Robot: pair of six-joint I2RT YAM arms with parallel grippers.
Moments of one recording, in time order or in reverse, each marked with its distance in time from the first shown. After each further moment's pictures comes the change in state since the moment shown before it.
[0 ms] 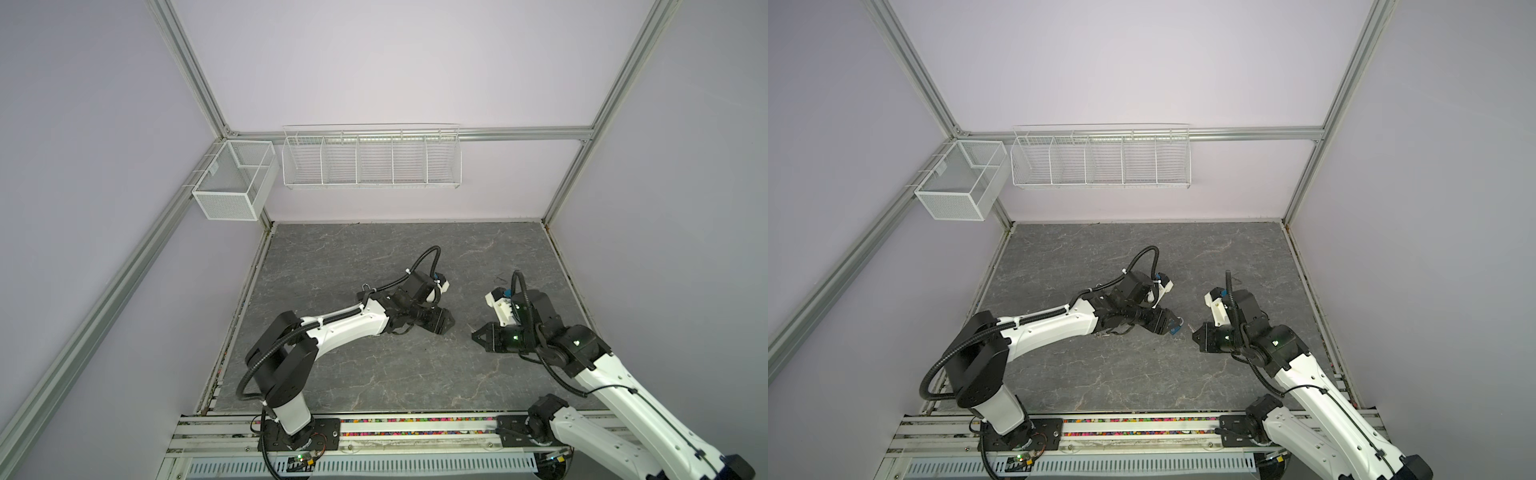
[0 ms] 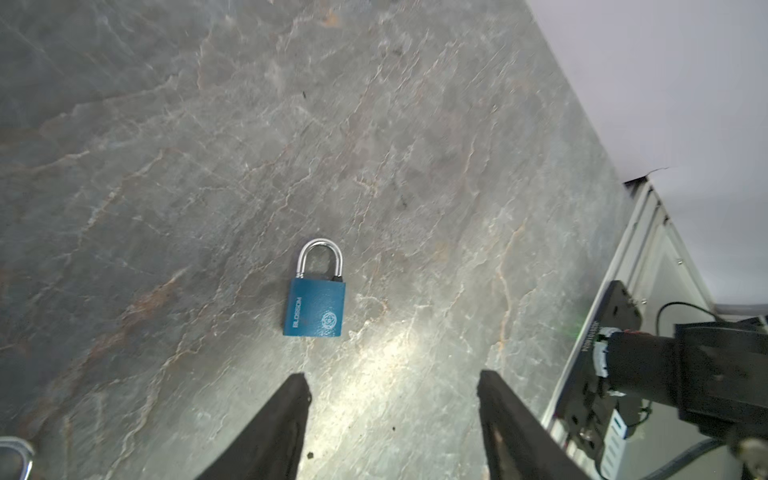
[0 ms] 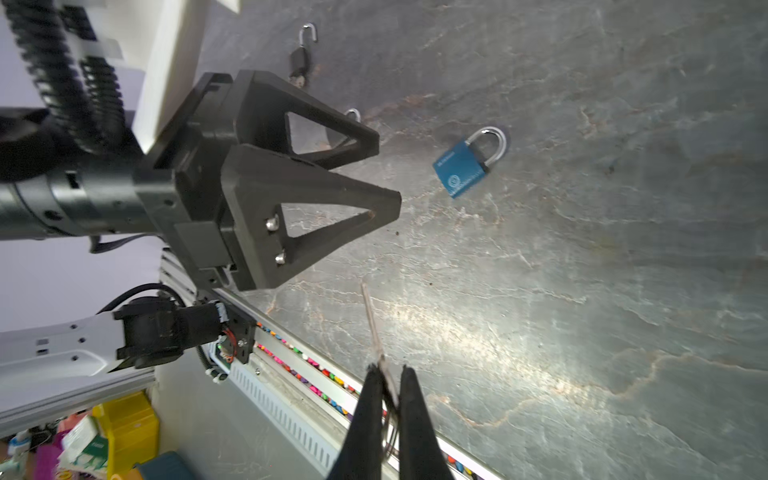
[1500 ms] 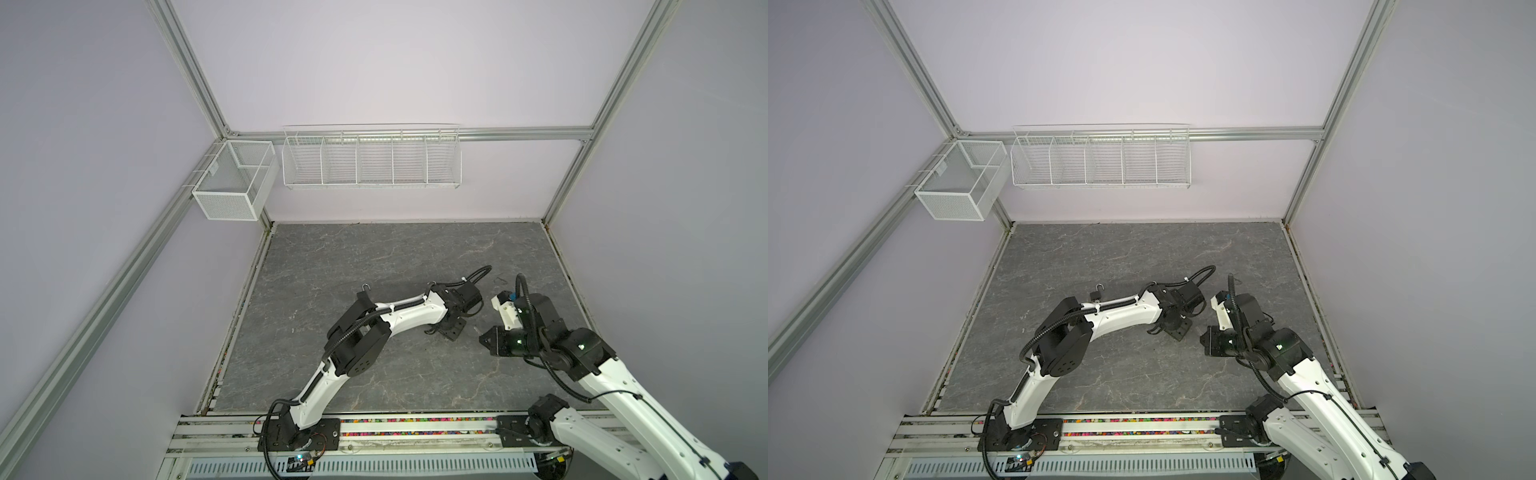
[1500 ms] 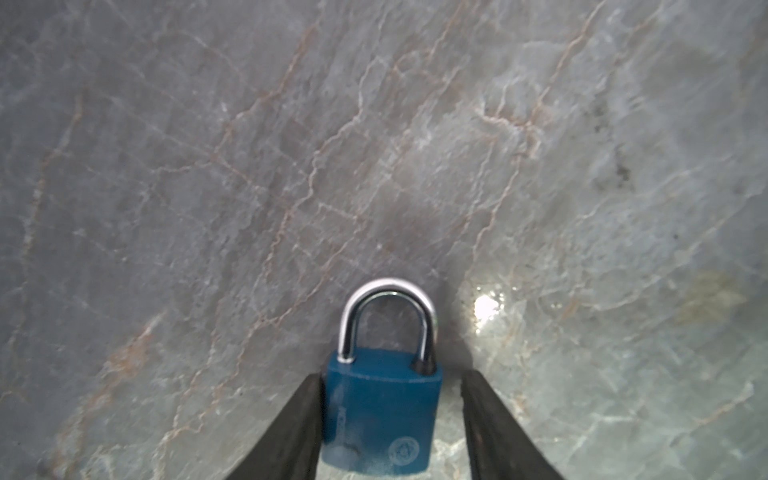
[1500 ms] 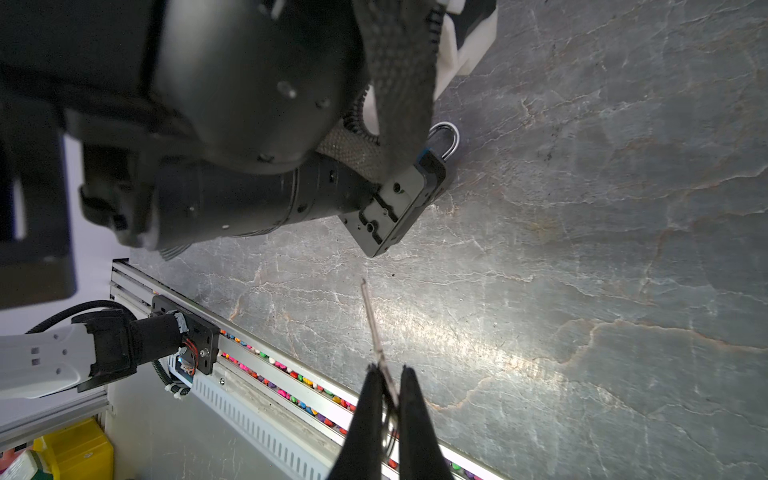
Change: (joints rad) left arm -0.144 0.515 0.607 -0.555 -0.378 0.041; right arm 0.000 -0.032 0.005 -0.060 0.075 -0.021
